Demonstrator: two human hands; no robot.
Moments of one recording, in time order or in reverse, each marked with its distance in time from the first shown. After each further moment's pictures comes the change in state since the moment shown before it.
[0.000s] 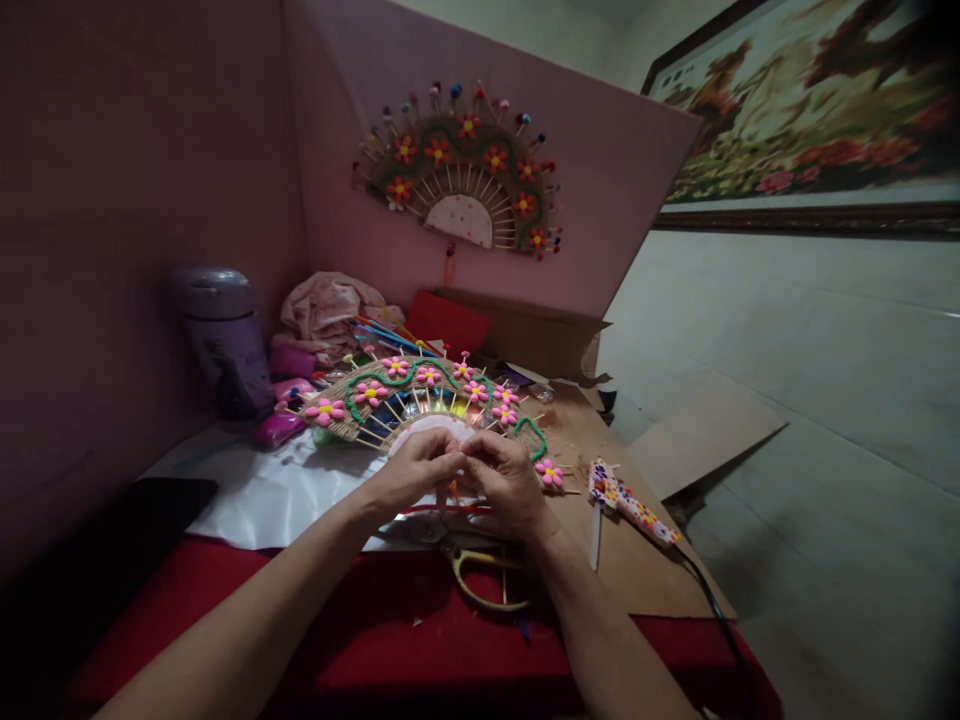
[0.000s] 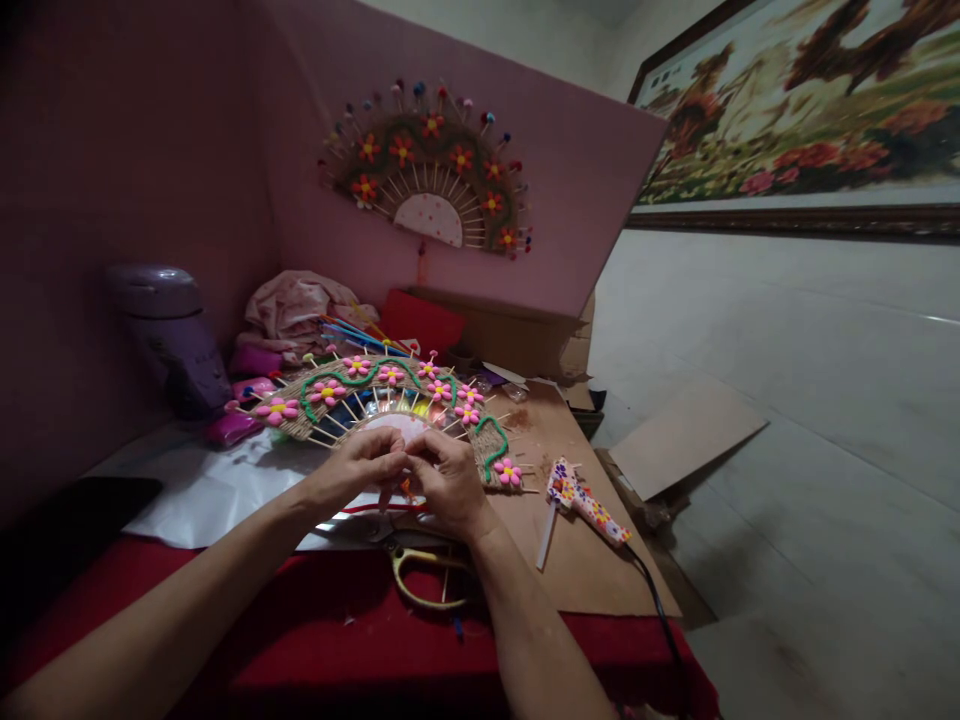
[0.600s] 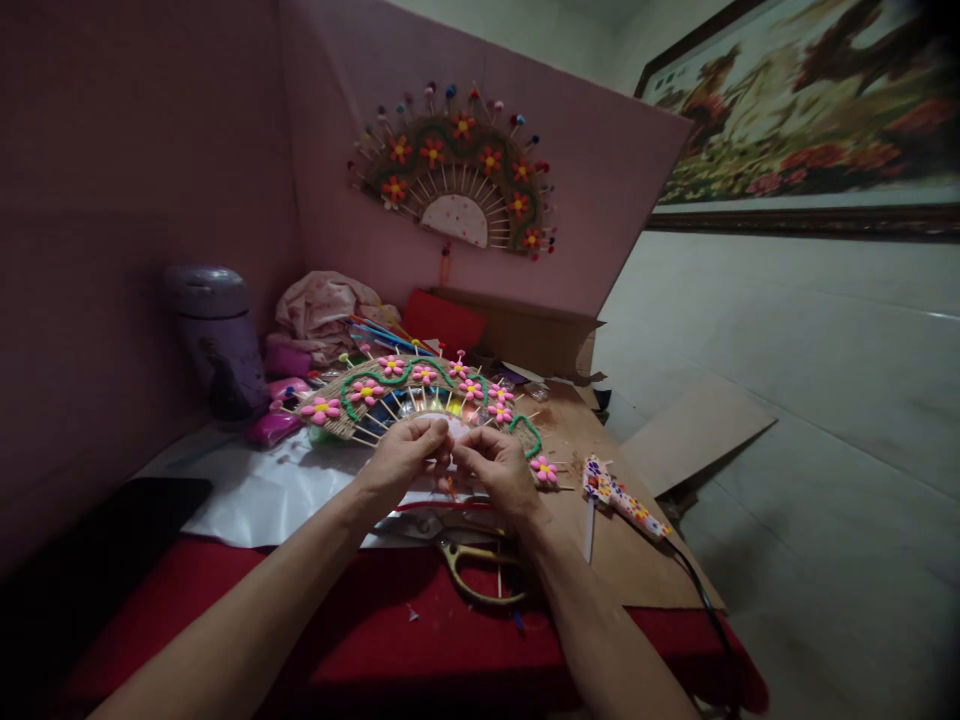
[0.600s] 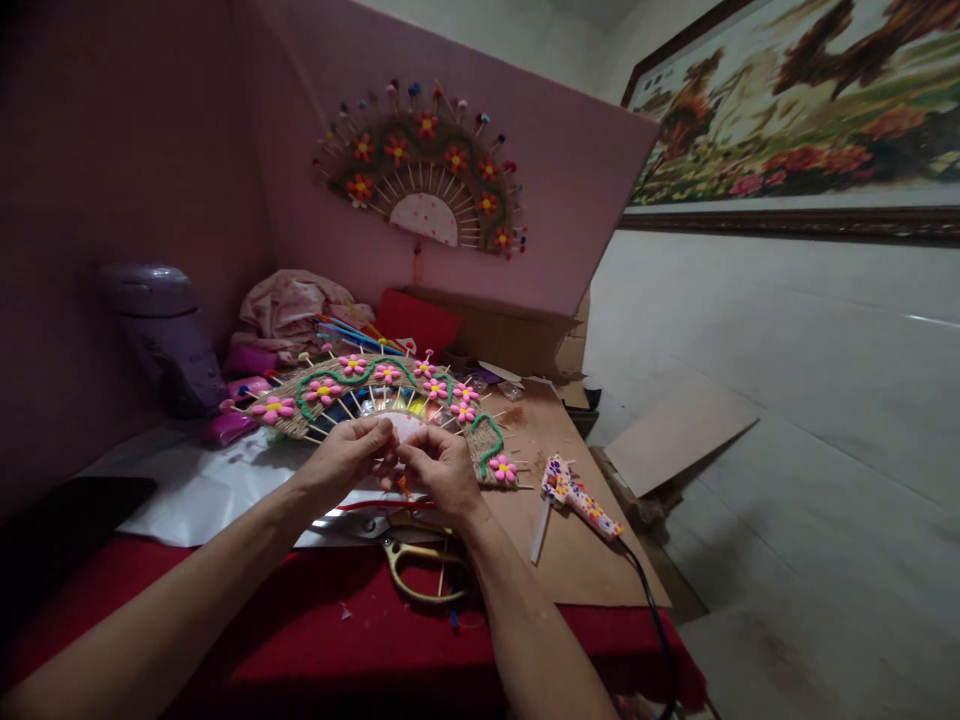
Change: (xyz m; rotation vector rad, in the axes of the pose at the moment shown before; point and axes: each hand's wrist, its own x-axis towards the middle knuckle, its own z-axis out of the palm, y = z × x) left_hand 0.002 0.002 0.001 -0.237 0.110 -0.040; right_hand 0.003 0.002 0.007 0.364 0.028 0.237
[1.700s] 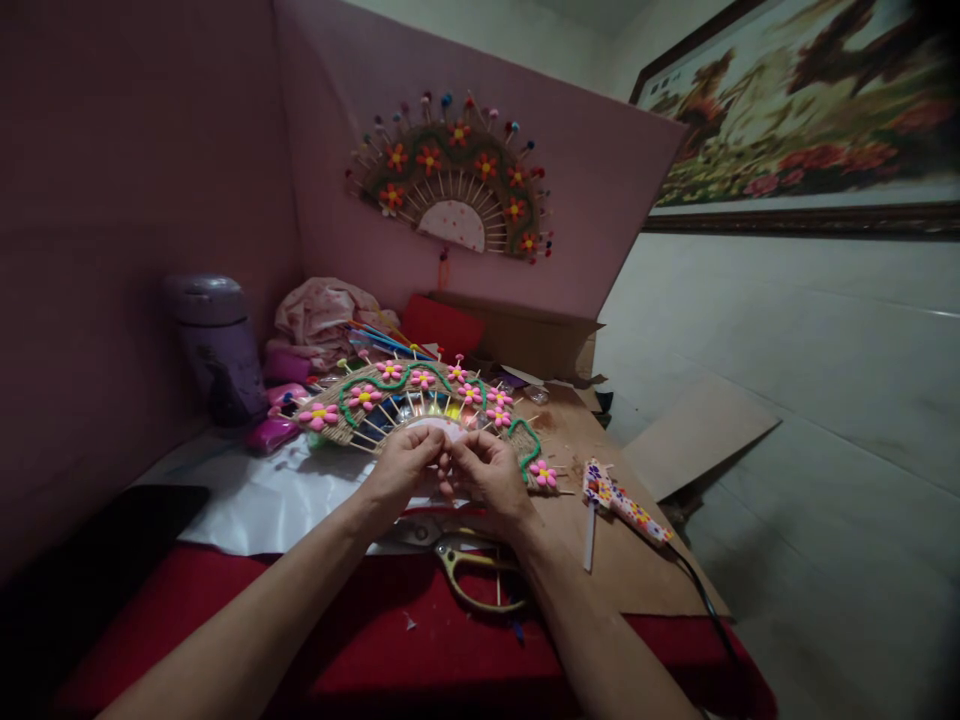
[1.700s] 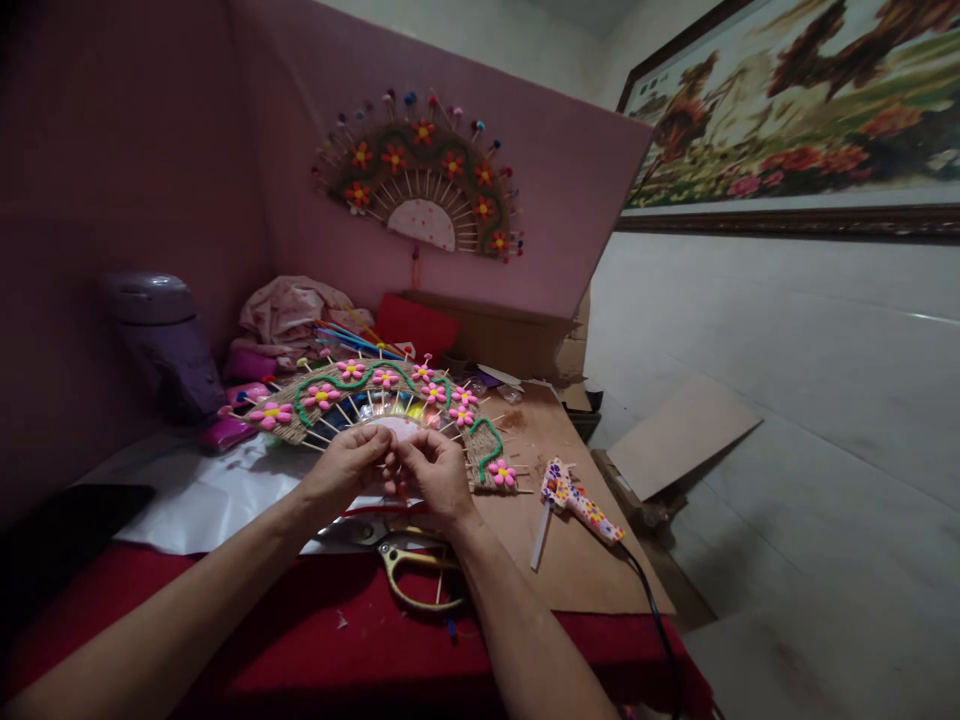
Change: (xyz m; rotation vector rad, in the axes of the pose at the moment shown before) left_hand 0.003 -0.008 0.005 -0.079 0.039 -0.010; right_hand 0.003 0.007 0.008 0.211 0.038 0.091
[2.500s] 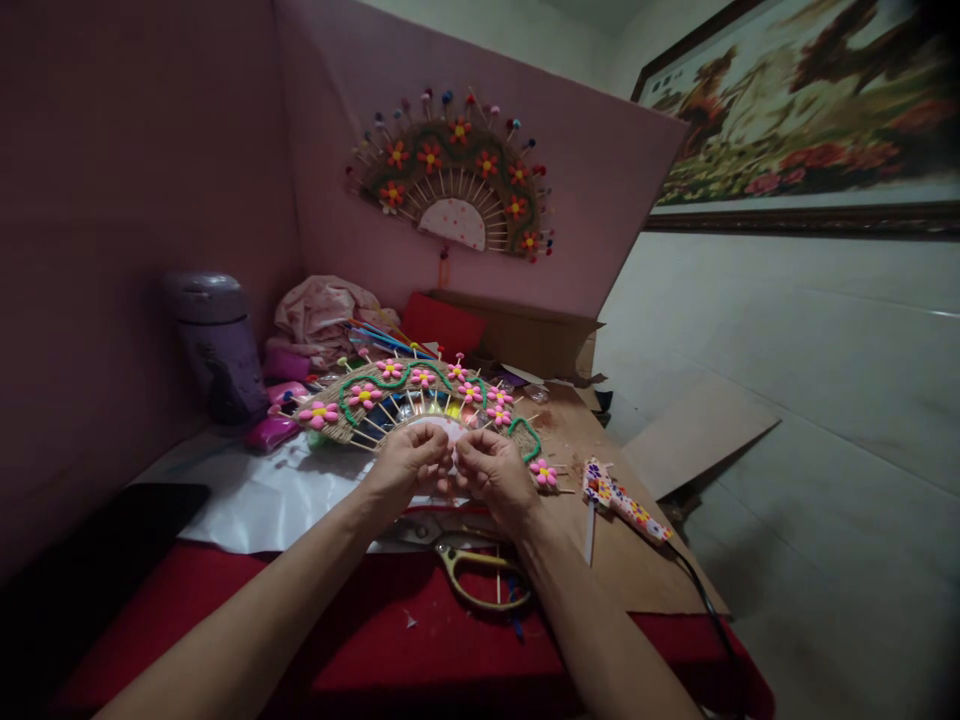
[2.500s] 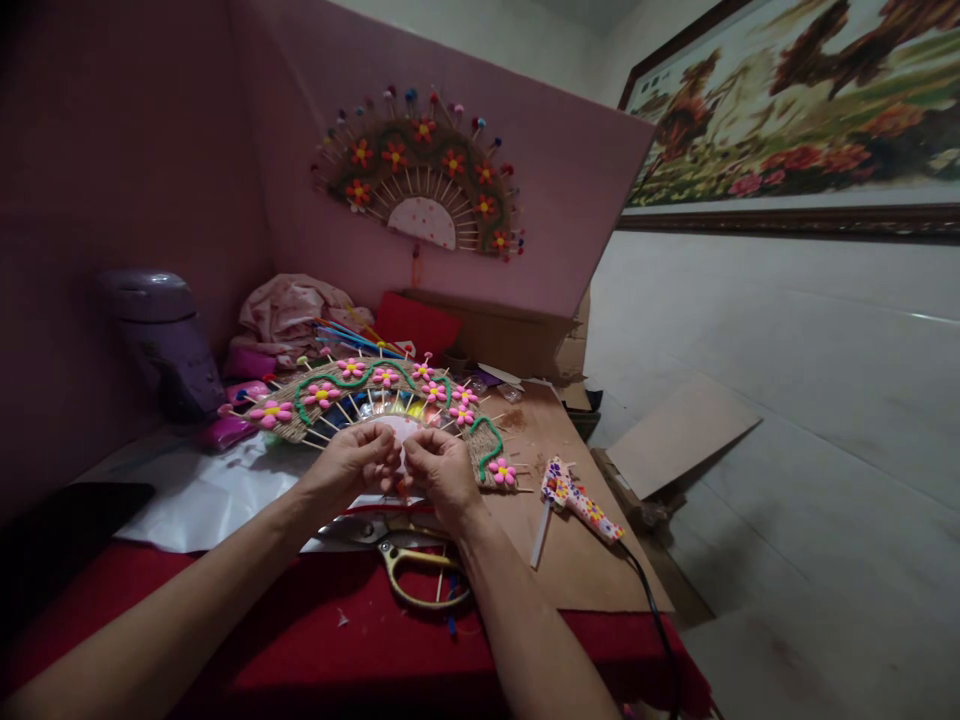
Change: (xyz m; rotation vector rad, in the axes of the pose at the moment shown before) left_hand 0.001 -0.001 -0.004 -0.004 -0.016 -0.007; right_hand 0.000 -0.004 -0.007 0.169 0.002 0.101
